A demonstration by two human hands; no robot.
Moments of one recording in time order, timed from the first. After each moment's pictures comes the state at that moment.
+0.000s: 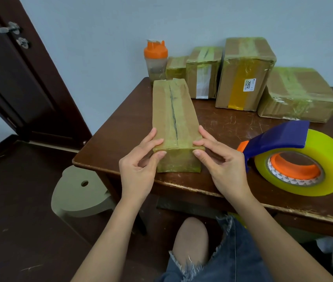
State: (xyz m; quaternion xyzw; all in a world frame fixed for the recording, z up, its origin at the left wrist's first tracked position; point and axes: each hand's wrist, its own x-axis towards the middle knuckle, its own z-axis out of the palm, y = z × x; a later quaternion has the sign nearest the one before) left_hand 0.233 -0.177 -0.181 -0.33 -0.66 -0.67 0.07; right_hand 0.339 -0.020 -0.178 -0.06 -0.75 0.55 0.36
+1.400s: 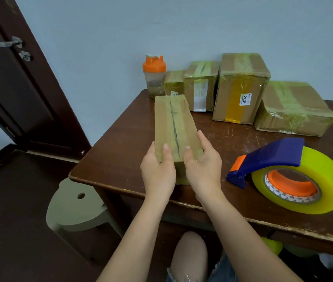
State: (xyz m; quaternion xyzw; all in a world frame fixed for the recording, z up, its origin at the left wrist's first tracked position) left_hand 0.250 -0.124 -0.146 -0.15 -0.75 -0.65 -0.01; right_hand 0.295 -0.050 -0.141 -0.30 -0.72 0.54 0.33
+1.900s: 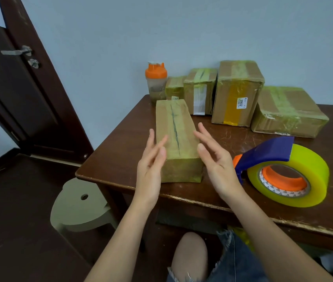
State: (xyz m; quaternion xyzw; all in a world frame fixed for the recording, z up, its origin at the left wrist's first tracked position) left_hand 0.246 -0.156 -0.154 -0.29 -0.65 -0.70 -0.09; right_hand 0.328 -0.014 -0.152 -0.06 -0.75 0.57 0.31
